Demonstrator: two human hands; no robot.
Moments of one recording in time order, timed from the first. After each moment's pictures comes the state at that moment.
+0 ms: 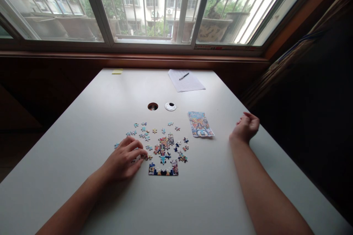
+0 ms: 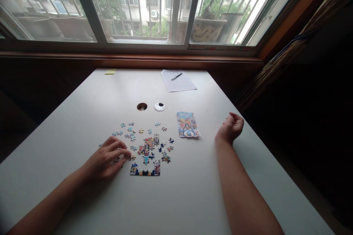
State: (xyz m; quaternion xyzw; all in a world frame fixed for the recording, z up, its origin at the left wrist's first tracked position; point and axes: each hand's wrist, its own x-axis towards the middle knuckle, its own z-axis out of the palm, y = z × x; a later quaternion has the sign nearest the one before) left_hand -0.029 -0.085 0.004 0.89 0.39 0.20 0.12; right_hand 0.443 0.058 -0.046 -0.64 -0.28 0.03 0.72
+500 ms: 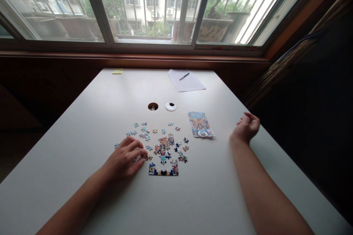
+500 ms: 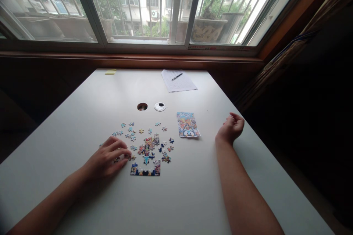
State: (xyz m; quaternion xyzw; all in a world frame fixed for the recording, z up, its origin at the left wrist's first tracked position) left_hand -0.029 -0.084 -0.001 0.89 0.39 0.21 0.10; right_hand 0.442 0.058 -0.045 -0.63 -0.28 0.04 0.73
